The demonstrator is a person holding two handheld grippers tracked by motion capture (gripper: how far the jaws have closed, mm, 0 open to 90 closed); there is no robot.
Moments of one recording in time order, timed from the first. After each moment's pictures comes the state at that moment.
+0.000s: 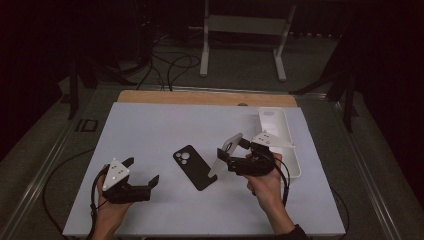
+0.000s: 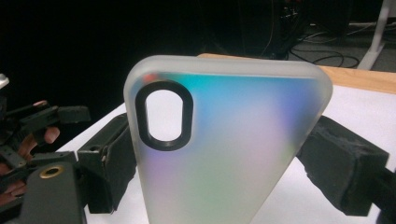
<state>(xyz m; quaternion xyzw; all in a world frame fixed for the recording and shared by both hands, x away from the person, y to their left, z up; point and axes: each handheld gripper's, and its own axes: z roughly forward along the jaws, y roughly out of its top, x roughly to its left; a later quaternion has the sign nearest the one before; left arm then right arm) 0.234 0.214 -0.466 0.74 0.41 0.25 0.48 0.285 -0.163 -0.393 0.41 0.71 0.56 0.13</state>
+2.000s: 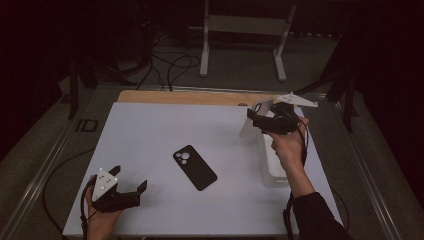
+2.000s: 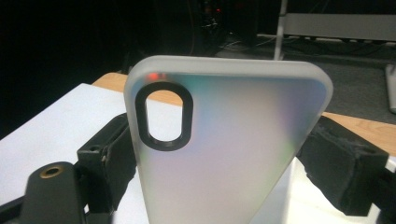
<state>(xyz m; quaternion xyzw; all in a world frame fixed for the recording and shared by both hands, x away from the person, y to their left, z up) 0.220 0.237 -0.488 0.71 0.45 0.28 0.46 0.375 -0.223 -0.356 0.48 0.69 0.48 0.24</state>
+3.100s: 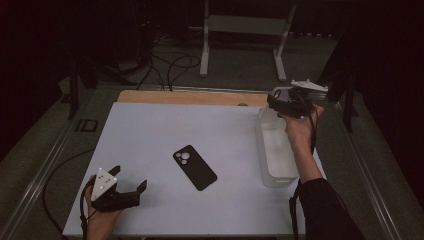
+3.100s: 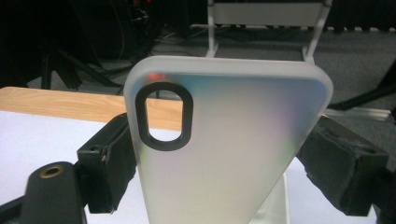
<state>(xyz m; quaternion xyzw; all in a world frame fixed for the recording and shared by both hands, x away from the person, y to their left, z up) 0.221 0.239 -0.488 0.71 0.45 0.27 0.46 0.431 -0.269 -0.361 0.56 0.65 0.41 0.30</state>
